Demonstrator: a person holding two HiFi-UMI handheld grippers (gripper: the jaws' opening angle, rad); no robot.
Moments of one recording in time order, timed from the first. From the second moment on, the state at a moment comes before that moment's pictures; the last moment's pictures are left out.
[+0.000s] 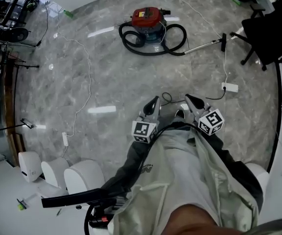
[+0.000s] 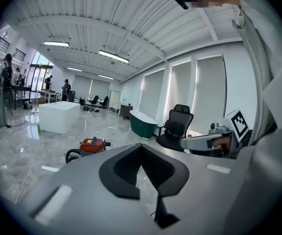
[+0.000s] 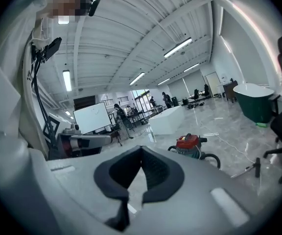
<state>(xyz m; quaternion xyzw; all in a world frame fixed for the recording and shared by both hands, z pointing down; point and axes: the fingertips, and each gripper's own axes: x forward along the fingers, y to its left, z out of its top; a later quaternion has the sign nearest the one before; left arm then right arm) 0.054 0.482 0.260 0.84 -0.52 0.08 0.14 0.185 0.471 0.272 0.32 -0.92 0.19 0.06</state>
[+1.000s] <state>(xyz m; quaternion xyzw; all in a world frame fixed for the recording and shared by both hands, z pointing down) 0.045 0.480 0.263 0.87 -0.46 0.06 0.17 0.152 0.491 0.263 0.35 -0.92 0.17 0.11</state>
